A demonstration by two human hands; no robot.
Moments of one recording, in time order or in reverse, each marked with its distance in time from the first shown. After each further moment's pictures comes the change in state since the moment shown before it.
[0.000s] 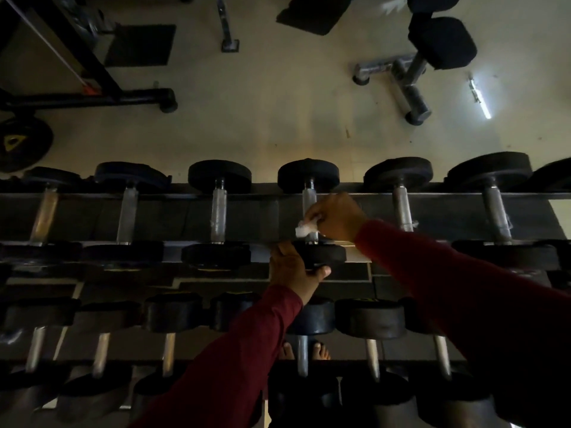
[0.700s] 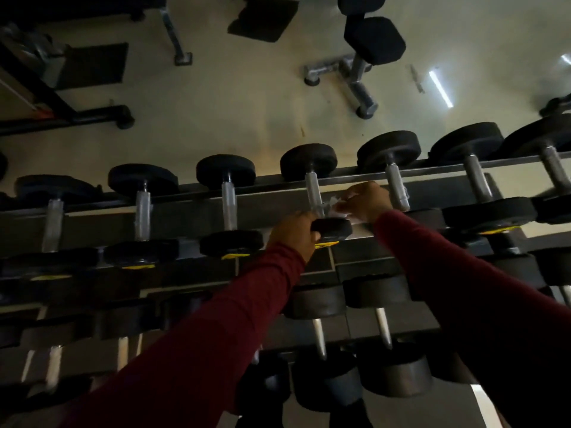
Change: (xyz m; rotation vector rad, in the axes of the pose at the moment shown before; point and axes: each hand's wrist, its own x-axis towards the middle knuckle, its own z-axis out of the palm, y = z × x) left_hand -0.036 0.157 0.075 0.318 -0.148 0.407; right_hand -0.124 0.178 -0.066 0.384 0.308 0.499
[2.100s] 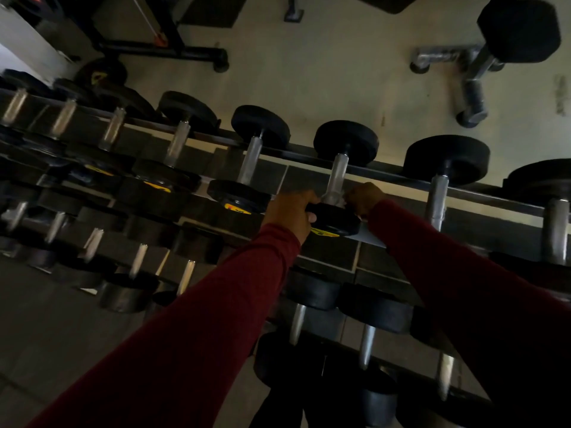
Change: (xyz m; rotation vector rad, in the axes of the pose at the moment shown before) left_hand -0.006 0.031 0.026 -0.134 0.285 -0.347; right_hand 0.066 0.011 0.031 -0.393 -0.455 -0.260
